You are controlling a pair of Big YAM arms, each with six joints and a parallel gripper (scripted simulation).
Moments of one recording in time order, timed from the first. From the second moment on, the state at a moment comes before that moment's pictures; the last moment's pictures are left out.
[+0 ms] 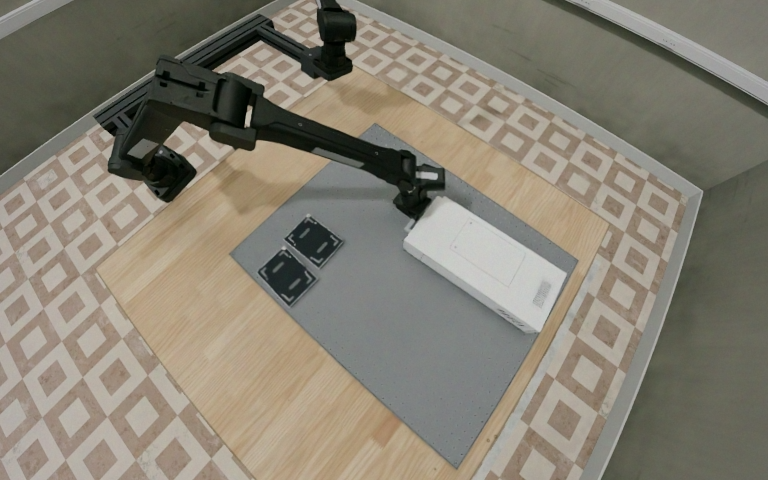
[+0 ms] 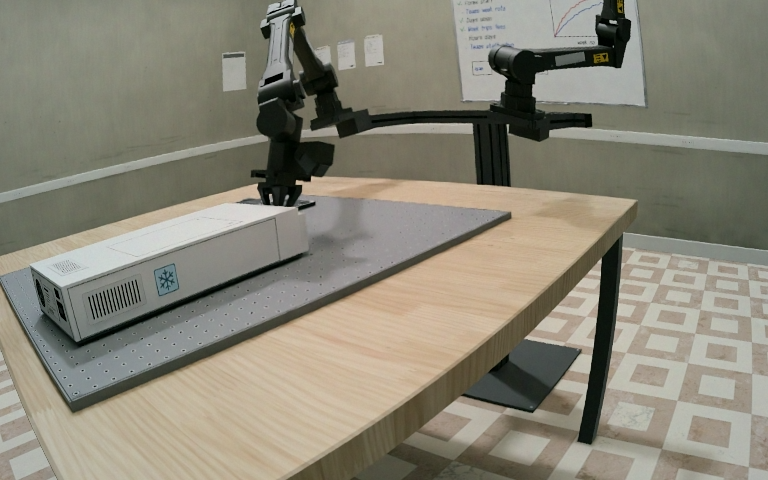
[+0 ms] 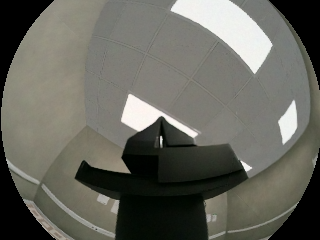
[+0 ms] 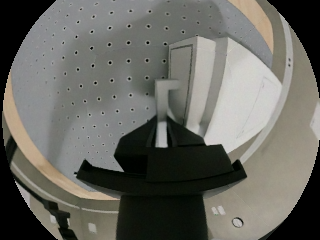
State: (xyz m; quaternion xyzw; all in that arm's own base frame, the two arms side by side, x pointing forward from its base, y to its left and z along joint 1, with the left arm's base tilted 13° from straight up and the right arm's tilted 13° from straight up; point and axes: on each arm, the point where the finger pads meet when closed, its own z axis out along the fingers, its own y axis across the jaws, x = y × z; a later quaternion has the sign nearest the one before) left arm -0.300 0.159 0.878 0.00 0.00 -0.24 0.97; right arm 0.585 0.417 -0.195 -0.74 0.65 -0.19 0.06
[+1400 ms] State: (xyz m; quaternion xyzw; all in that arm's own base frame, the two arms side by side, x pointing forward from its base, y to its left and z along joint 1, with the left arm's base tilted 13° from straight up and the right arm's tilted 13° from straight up) left arm -0.300 0.159 0.878 0.00 0.00 -0.24 0.97; right arm 0.585 0.417 -0.195 -0.74 0.64 -0.19 0.06
